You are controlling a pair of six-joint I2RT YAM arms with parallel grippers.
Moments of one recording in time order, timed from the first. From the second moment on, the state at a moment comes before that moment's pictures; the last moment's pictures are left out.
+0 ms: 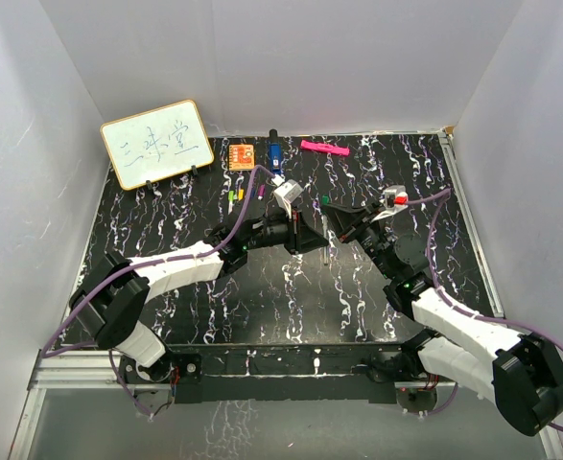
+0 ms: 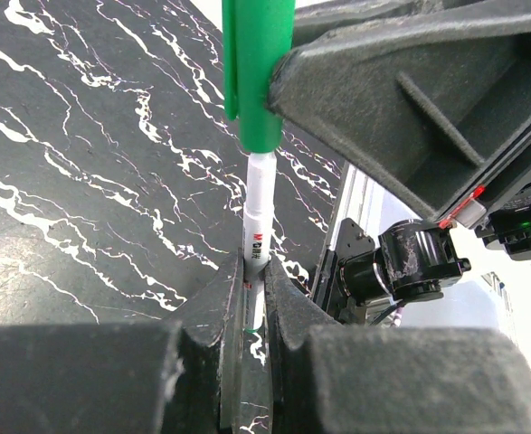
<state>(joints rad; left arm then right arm) -0.81 1.55 0.87 0.50 0.49 -0.57 0.52 0.96 0.39 0.83 -0.06 0.50</state>
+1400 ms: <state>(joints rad) -0.75 1.49 0.91 0.41 0.52 -0.58 0.51 0.99 0.42 0.81 -0.23 0.43</state>
